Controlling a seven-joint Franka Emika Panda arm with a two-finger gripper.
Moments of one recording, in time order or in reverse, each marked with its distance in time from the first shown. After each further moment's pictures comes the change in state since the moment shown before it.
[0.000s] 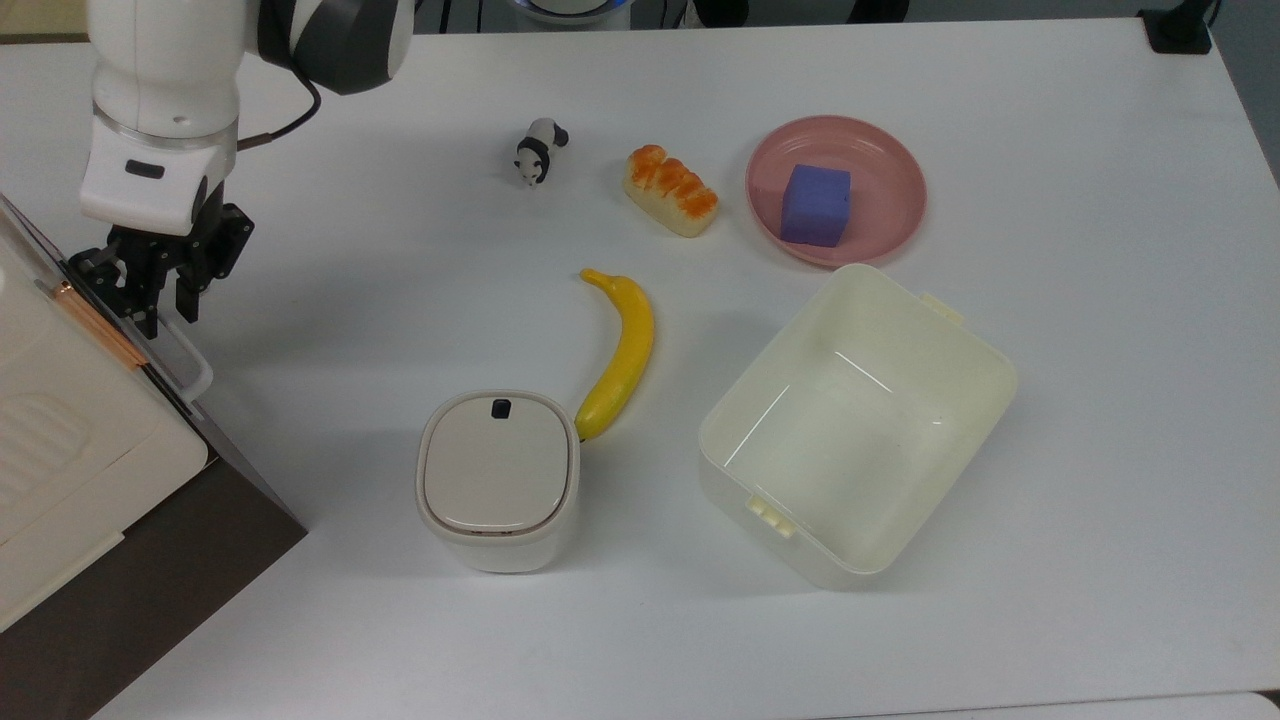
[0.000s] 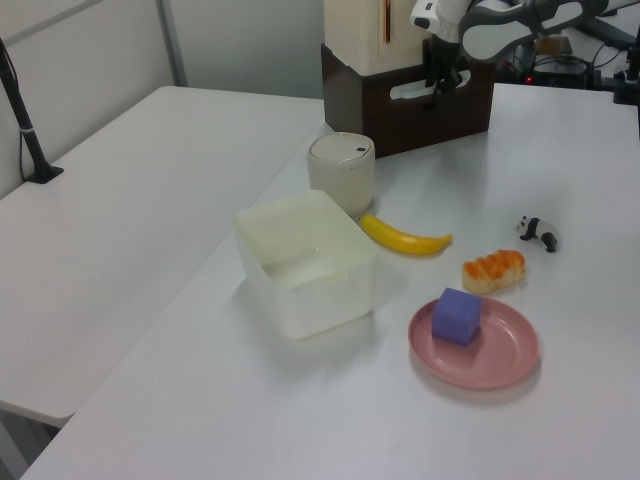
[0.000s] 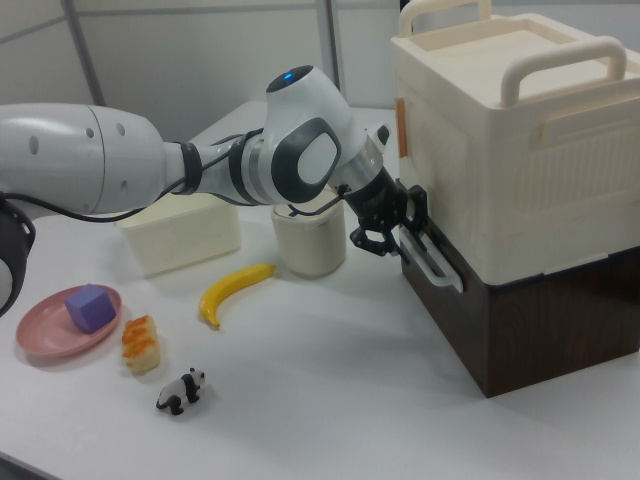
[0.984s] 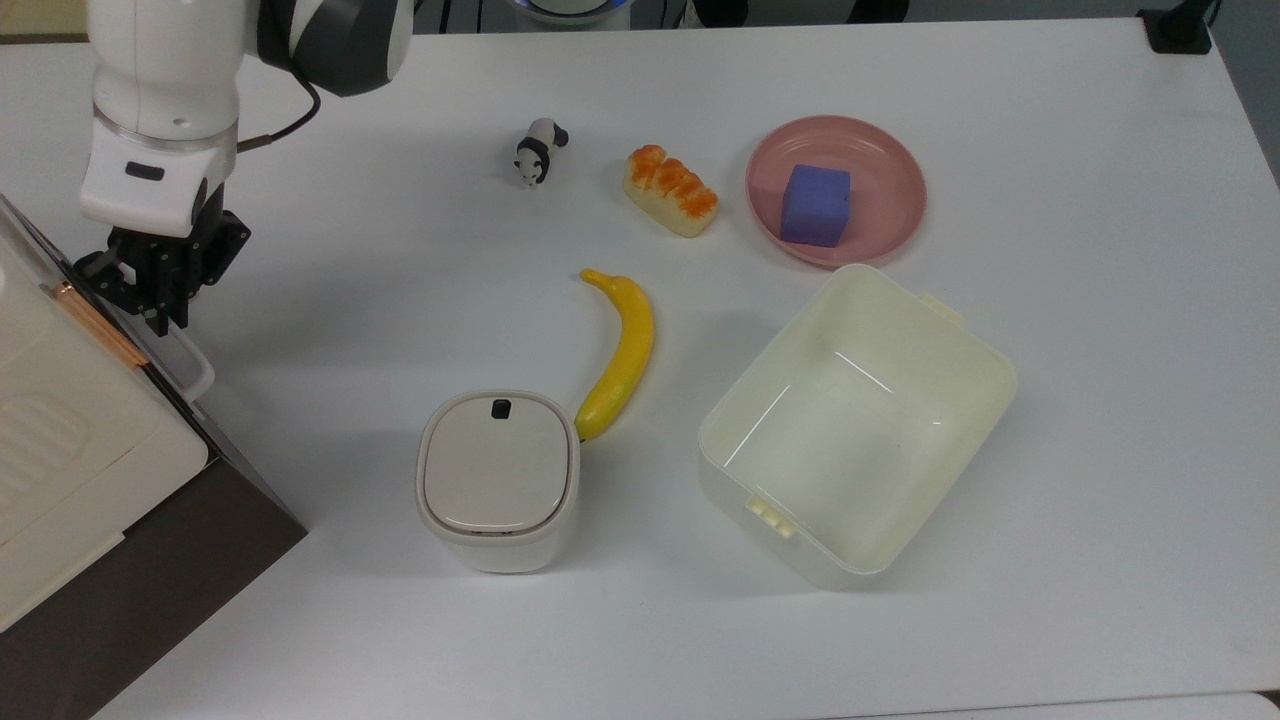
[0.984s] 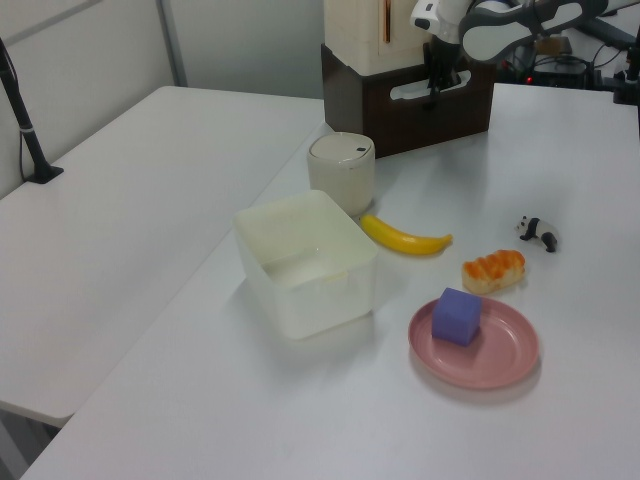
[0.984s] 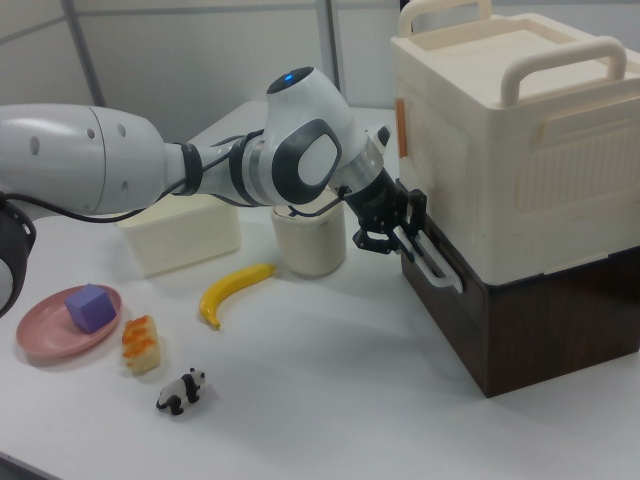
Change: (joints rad) arm -0.001 0.002 0.000 -0.002 0.000 0.002 0.002
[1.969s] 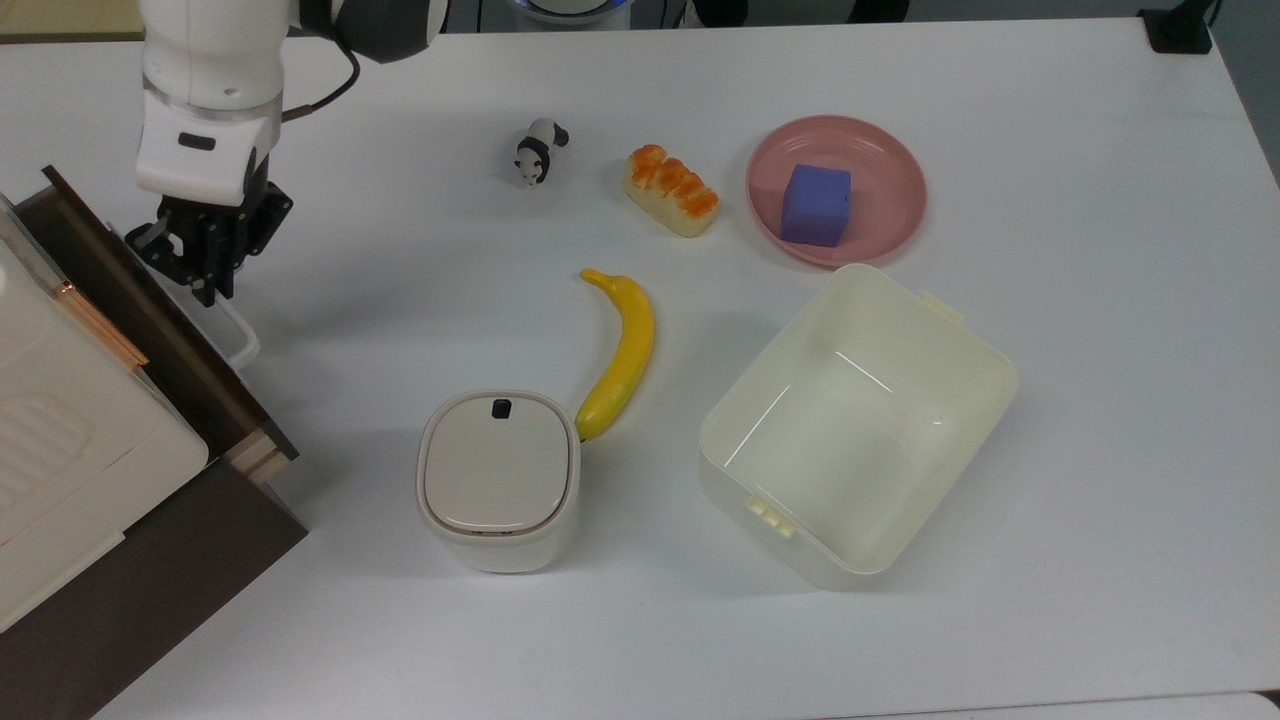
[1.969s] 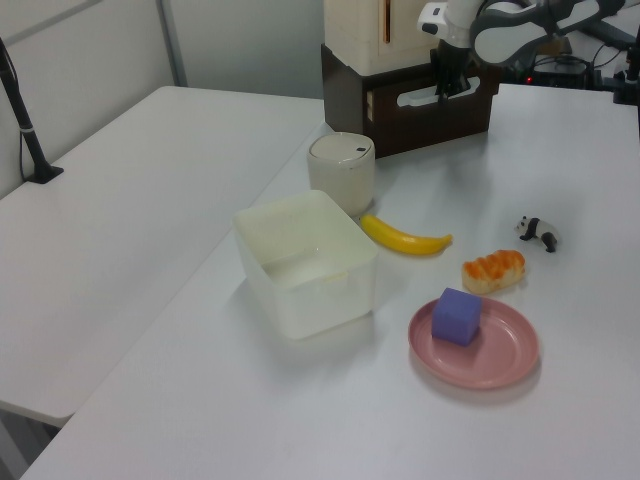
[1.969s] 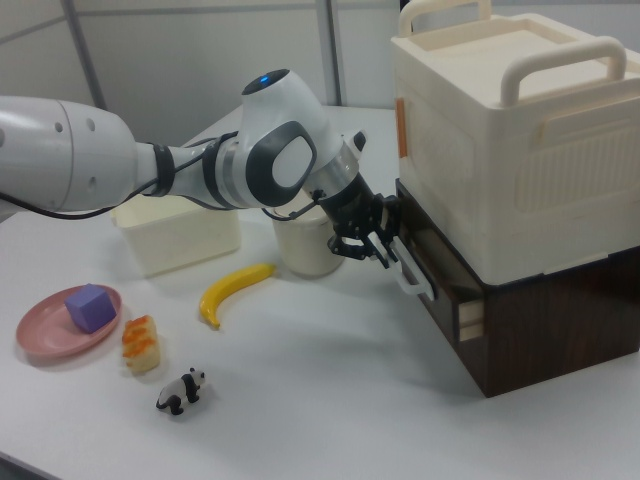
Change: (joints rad) arm 0.035 -0.105 -0.003 -0.143 -0.005 0.001 0.016
